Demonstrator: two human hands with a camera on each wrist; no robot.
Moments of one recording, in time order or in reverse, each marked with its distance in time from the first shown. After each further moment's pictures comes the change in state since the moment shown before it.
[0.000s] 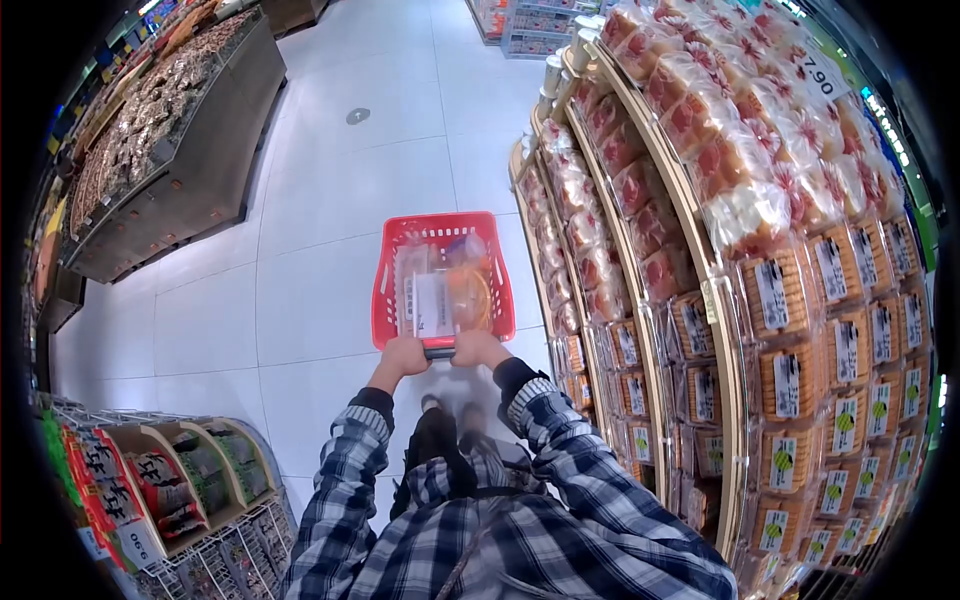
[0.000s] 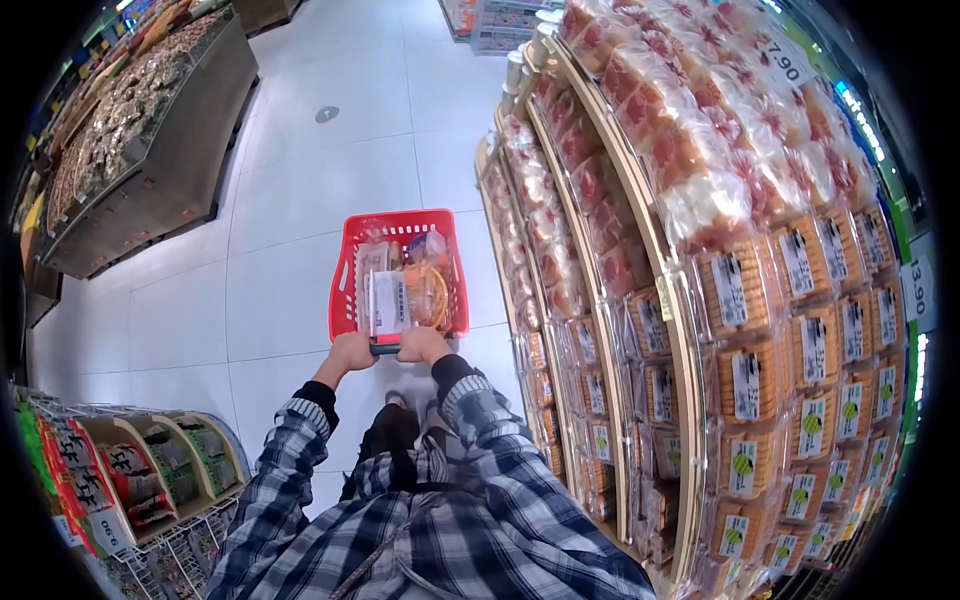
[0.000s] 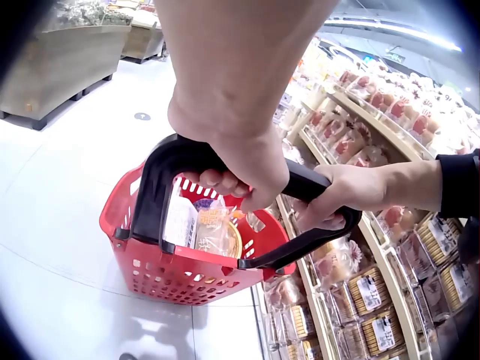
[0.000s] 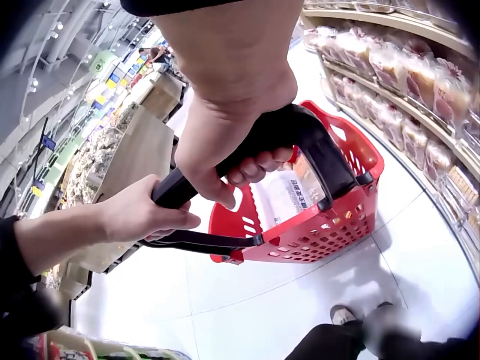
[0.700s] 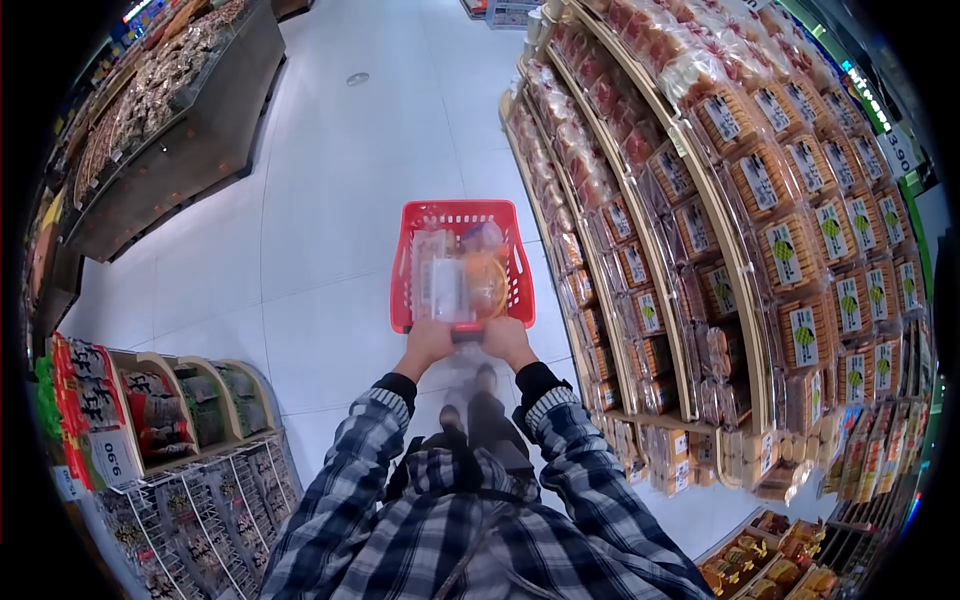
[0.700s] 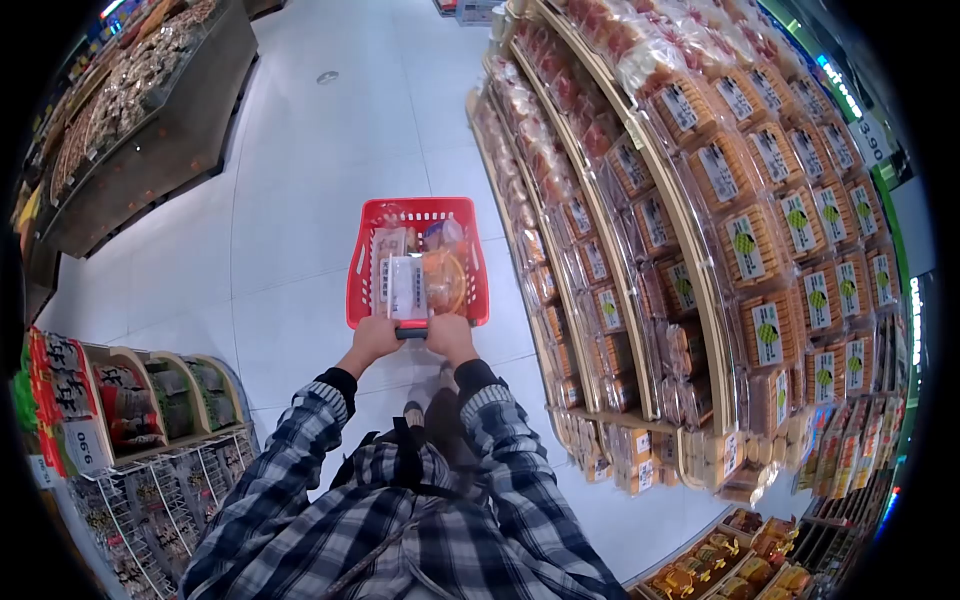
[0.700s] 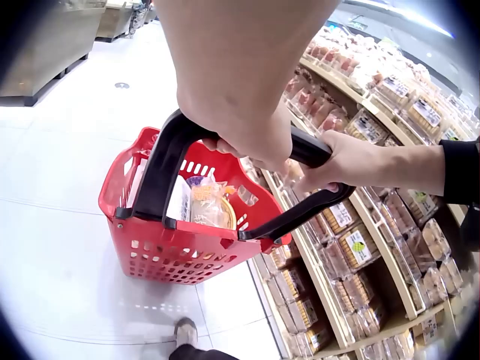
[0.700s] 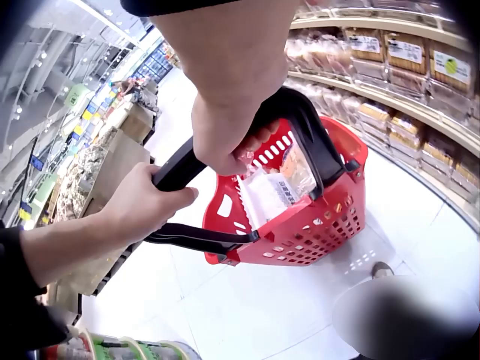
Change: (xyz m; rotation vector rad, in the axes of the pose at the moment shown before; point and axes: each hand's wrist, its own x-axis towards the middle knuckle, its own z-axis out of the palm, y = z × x) left_hand -0.288 0.051 0.202 0.007 0.331 0.263; right_hand -0.252 -0.119 0.265 -0.038 0.389 0.189
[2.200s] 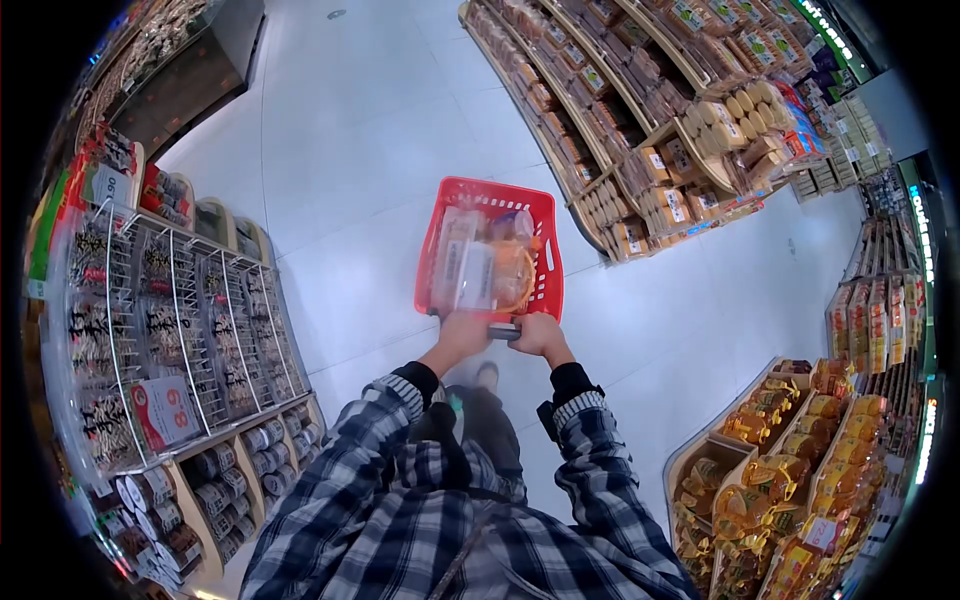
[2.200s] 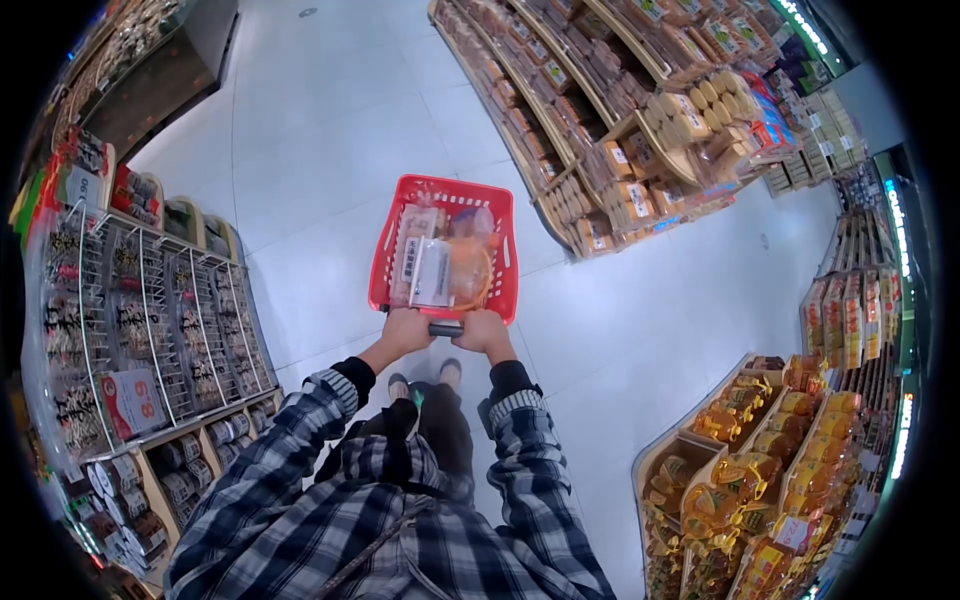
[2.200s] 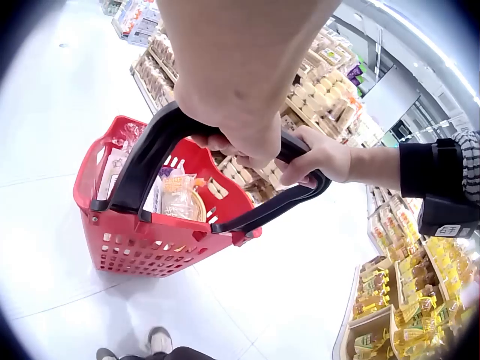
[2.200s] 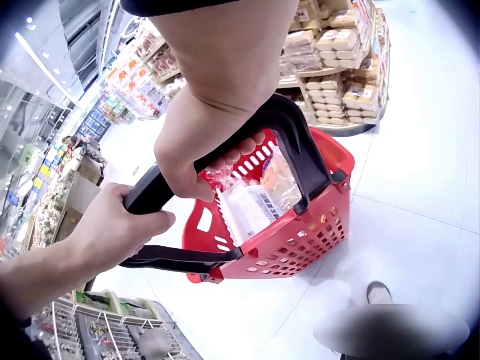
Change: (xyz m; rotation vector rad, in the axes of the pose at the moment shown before) left_hand -0.746 0.284 0.180 -0.091 -0.228 0.133; right_hand -0.770 -0.199 0.296 0.121 -0.083 0.165
